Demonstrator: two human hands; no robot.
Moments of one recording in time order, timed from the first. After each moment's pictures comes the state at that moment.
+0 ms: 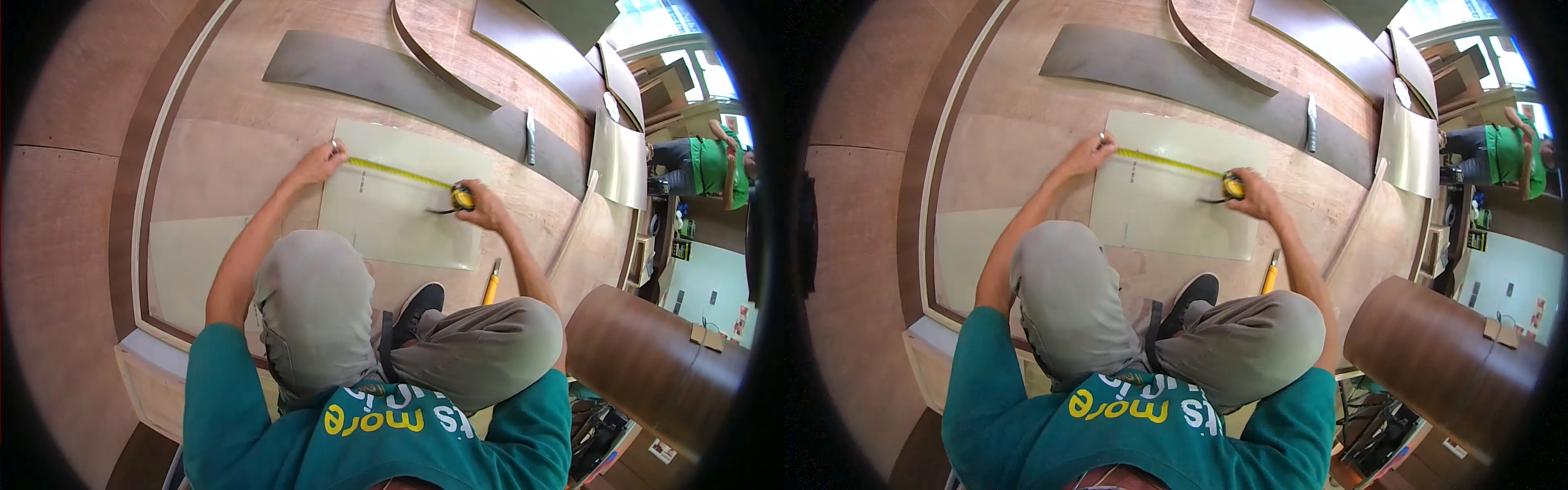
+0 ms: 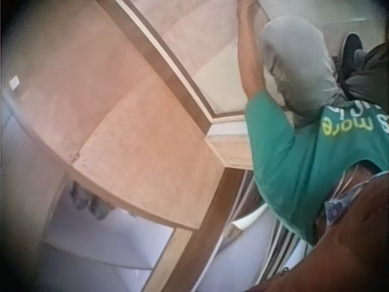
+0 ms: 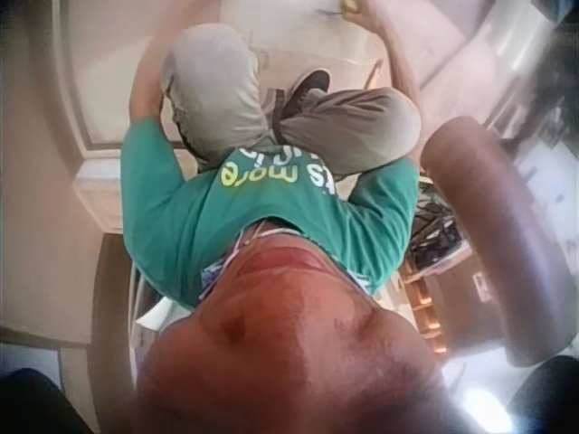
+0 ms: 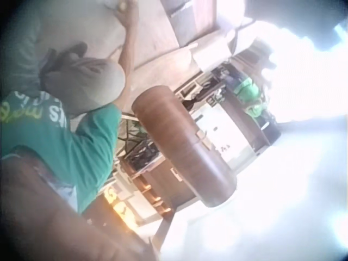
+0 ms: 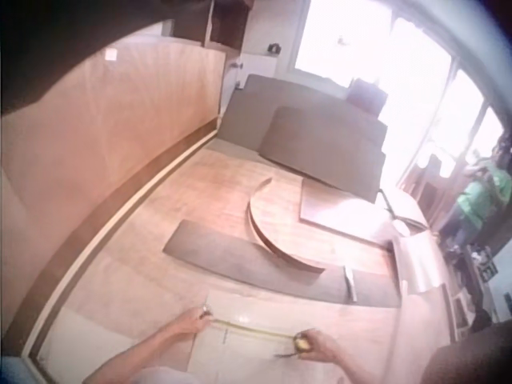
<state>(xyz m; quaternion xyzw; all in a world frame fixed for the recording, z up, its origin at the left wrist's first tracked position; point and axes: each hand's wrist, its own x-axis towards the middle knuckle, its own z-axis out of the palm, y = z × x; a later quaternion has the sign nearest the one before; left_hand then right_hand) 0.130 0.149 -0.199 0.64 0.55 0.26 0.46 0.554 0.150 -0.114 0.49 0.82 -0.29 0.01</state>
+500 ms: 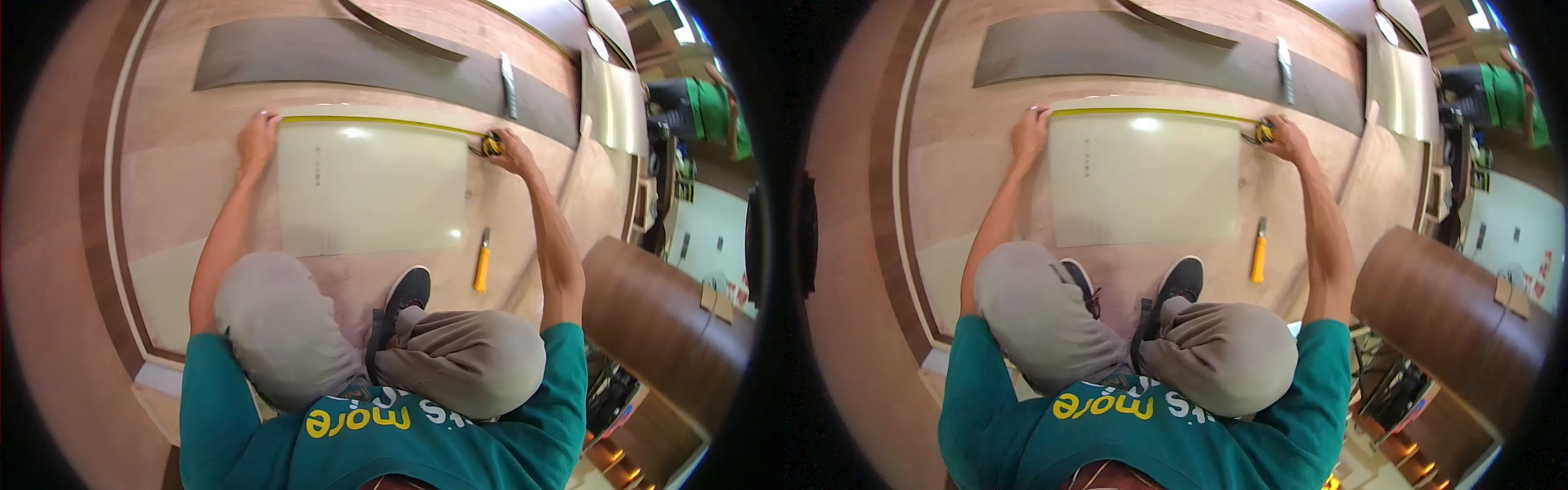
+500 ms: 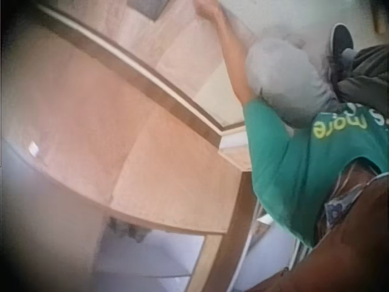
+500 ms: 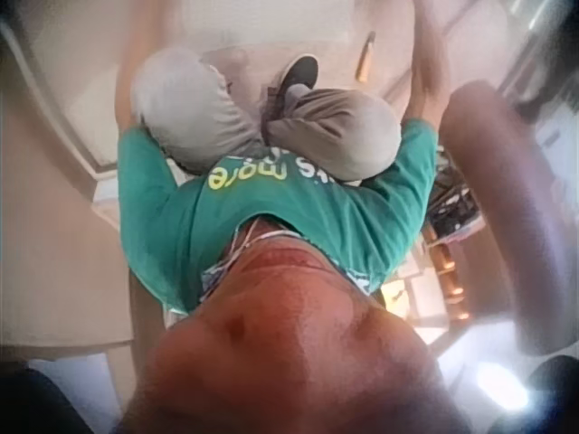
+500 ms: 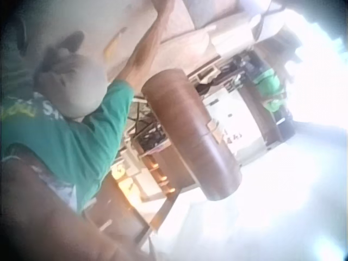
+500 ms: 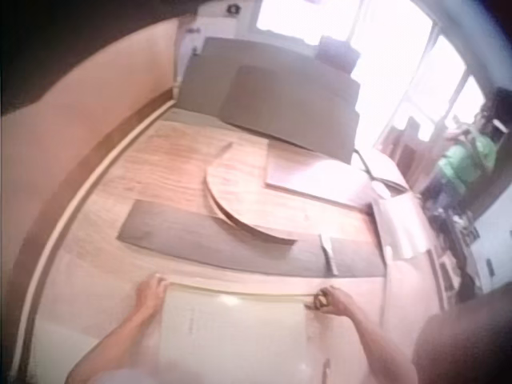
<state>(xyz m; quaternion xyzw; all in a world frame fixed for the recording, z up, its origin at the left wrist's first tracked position) 0.140 0.200 -0.223 0.62 0.72 0.25 0.18 0.707 0.229 -0.157 0.59 0.78 -0.21 0.07</state>
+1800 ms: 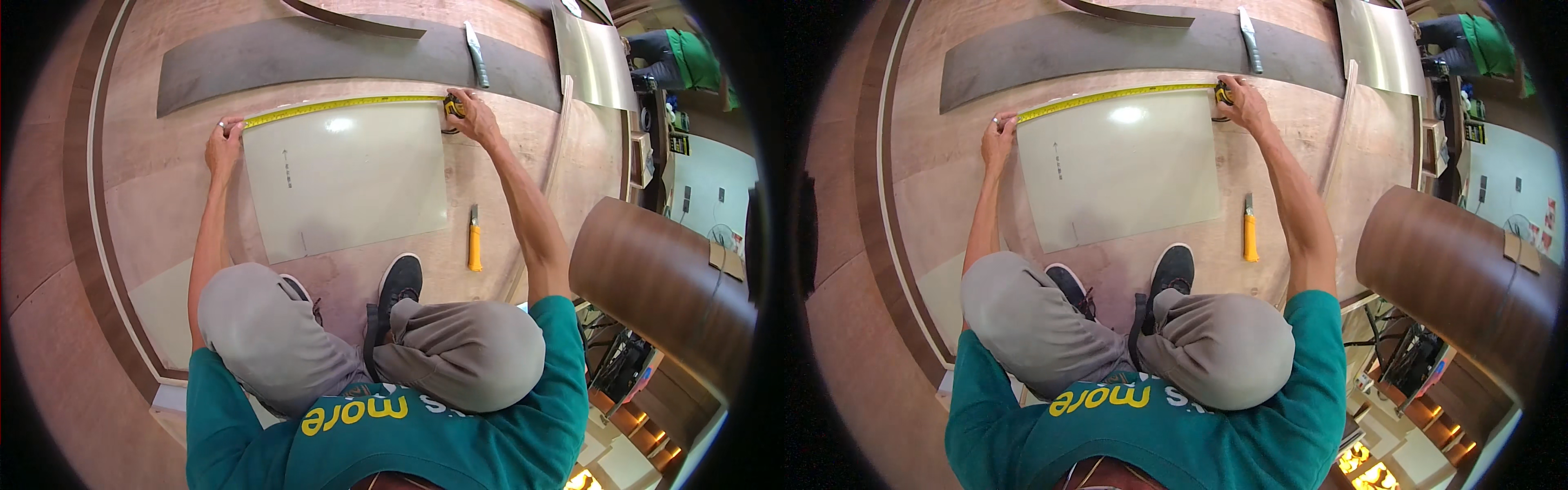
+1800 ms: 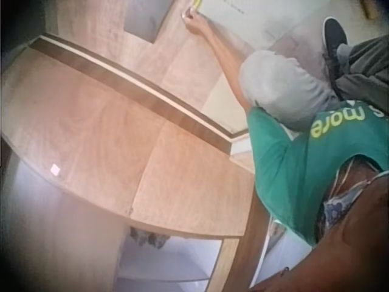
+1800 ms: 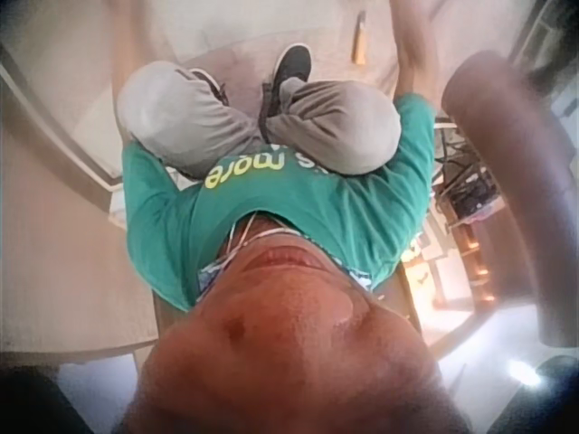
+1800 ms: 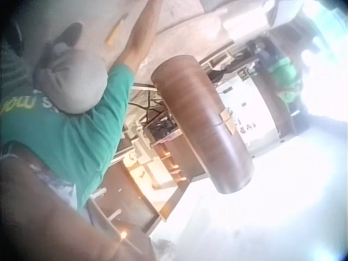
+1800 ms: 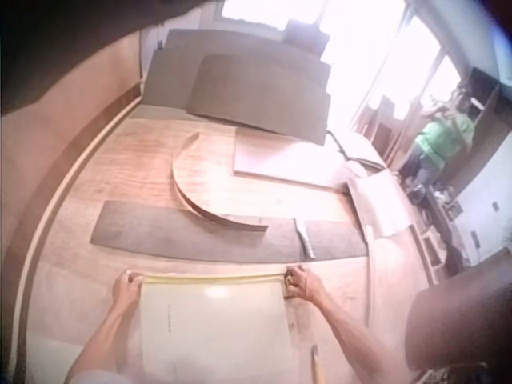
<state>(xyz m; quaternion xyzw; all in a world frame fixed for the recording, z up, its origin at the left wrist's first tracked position) 0.144 0.221 -0.233 0.52 0.74 0.27 0.32 0.683 0.227 -0.175 0.63 0.77 -0.14 -0.07</state>
